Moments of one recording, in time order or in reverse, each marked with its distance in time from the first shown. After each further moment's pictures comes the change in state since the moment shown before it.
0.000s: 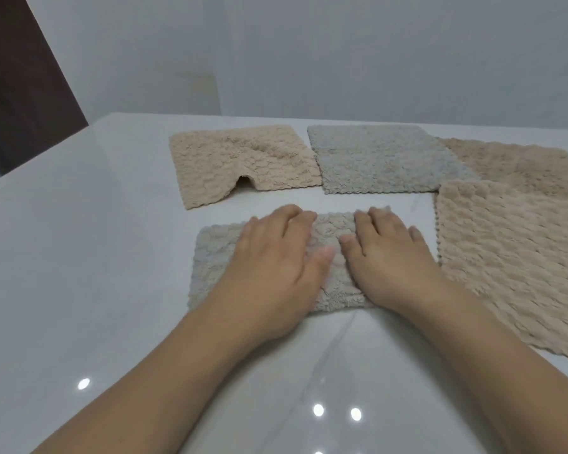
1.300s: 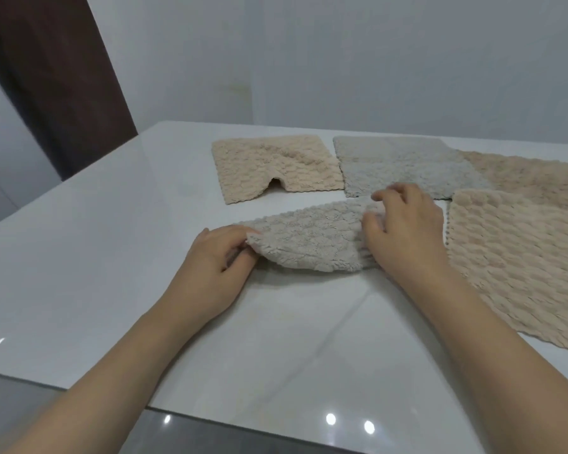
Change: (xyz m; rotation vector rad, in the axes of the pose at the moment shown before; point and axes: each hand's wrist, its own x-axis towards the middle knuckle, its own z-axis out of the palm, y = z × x) left_hand -0.059 -0.068 -0.035 -0.303 0.190 -0.078; right_hand 0.013 0.005 0.003 0.168 0.570 -0.203
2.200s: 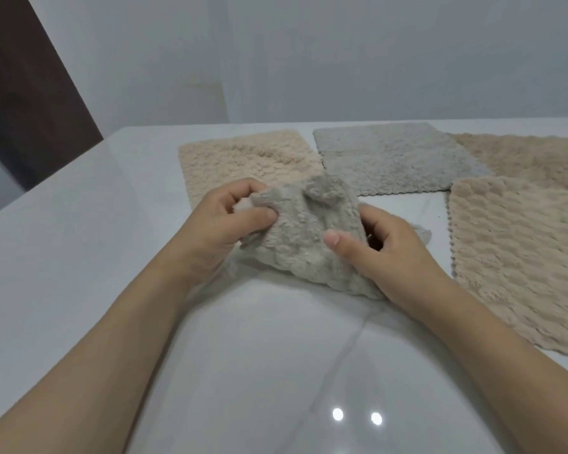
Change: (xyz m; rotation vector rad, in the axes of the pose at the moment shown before) left_hand 0.095 0.015 0.016 -0.791 -0.216 -0.101; right_hand -0.010 -0.019 -0.018 0.932 -0.344 0.130
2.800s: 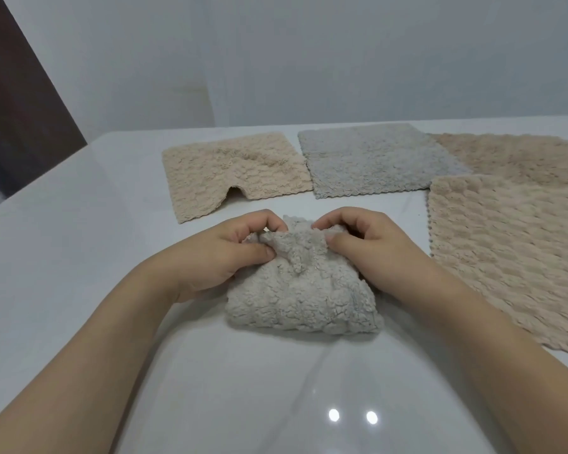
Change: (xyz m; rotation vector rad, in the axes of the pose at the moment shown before) left_hand -0.008 0.001 0.015 -0.011 -0.293 -0.378; right_hand 0.008 0.006 -0.008 -0.029 0.000 0.219
